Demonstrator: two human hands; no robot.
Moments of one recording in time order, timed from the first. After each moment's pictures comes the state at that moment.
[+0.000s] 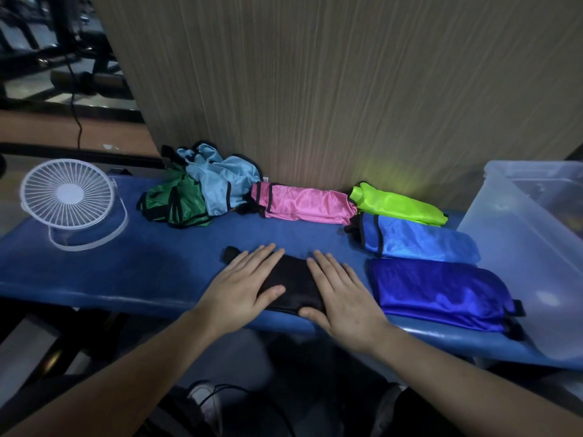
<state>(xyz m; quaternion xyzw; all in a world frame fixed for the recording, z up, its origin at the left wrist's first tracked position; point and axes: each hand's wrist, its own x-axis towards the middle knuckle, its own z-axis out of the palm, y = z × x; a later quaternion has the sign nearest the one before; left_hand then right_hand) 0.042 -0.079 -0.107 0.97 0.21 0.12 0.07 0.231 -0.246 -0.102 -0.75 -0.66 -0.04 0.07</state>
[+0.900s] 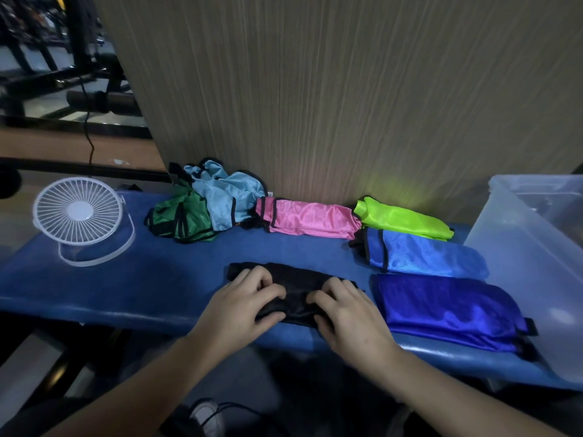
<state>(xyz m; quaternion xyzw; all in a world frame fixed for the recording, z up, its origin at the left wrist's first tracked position) 0.030 -0.095 -0.084 0.96 0.19 0.20 0.05 0.218 -0.250 -0.078 -0.74 -0.65 -0.07 0.15</state>
